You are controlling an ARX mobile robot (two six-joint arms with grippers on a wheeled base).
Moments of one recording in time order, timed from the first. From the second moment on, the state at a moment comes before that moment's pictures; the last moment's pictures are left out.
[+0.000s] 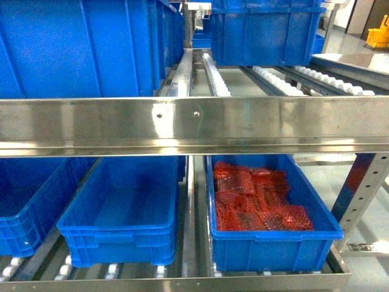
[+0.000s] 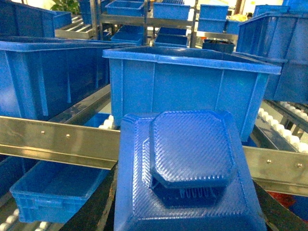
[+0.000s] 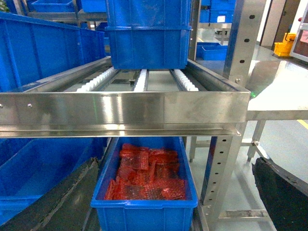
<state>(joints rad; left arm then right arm) -0.14 0.38 0.34 0.05 -0.29 -0.05 0.00 0.01 0.01 0.00 0.00 0.00</state>
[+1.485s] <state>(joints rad) -0.14 0.38 0.34 0.05 -0.29 -0.05 0.00 0.01 0.01 -0.01 0.00 0.00</state>
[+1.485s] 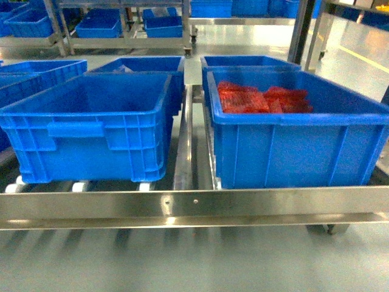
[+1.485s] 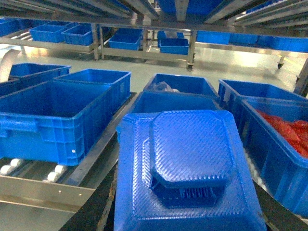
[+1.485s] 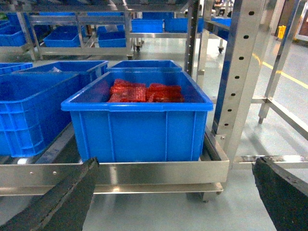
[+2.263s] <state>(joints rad) -0.14 0.38 0.33 0.05 -0.29 -0.05 0.00 0.01 0.01 0.00 0.00 0.00</state>
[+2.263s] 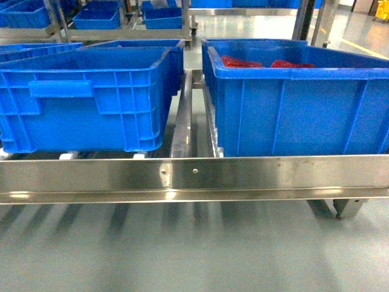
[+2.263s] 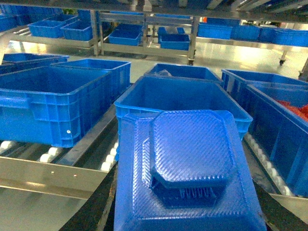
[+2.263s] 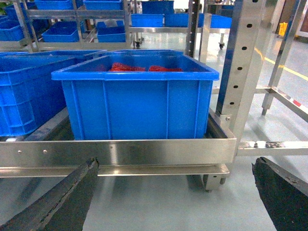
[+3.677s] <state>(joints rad) -0.14 0.39 0.33 0.04 -0.29 -0.05 0.00 0.01 0.01 0.00 0.00 0.00</state>
